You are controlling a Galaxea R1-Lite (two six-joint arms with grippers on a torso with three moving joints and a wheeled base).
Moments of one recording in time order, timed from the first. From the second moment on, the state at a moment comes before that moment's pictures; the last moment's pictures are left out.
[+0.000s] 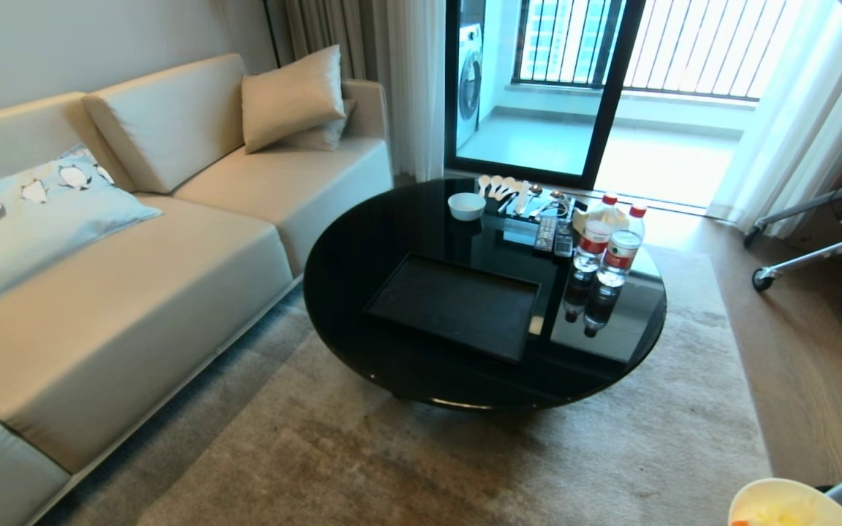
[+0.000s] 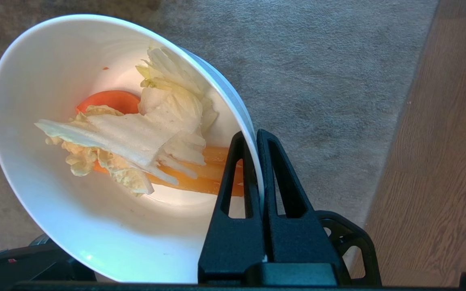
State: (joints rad) left arm 0.00 0.00 0.00 -0.01 0.01 -0.09; right arm -0.06 1.03 -0.31 0.24 0.03 0.22
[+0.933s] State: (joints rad) left arm 0.00 0.00 0.00 -0.01 0.01 -0.09; right arm -0.07 1.03 -0.30 0.24 0.03 0.22
